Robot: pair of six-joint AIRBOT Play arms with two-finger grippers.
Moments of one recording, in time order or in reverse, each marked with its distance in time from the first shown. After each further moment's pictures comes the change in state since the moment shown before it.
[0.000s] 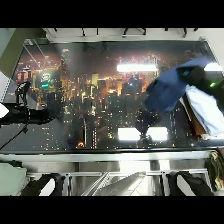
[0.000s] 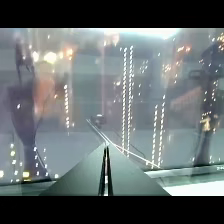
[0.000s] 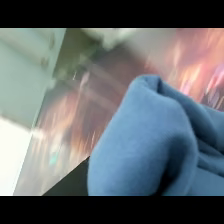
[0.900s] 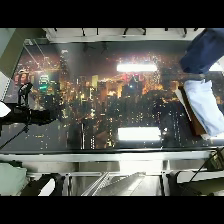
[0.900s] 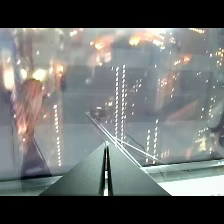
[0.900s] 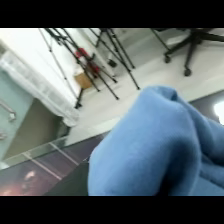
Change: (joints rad) left arm 0.000 -0.026 -0.002 -0.001 -0.016 0.001; right arm -0.322 -0.702 0.972 -0.008 0.172 -0.009
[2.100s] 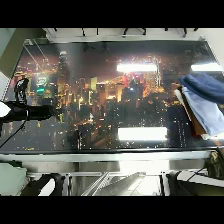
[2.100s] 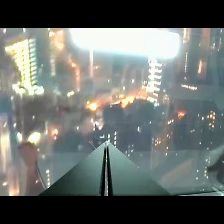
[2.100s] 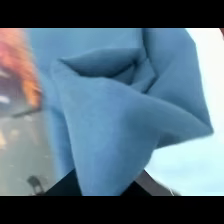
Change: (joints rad) left arm 0.000 0.000 0.000 0.000 0.125 0.004; right arm -0.237 0.224 -0.415 -0.605 0.591 0.350
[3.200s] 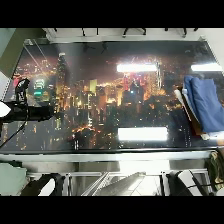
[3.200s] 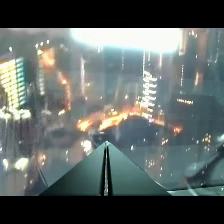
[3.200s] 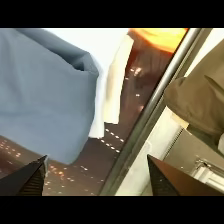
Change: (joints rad) left arm 0.000 0.000 0.000 -0.002 -0.019 0.005; right arm -0.270 0.433 -0.328 -0.243 0.003 0.157
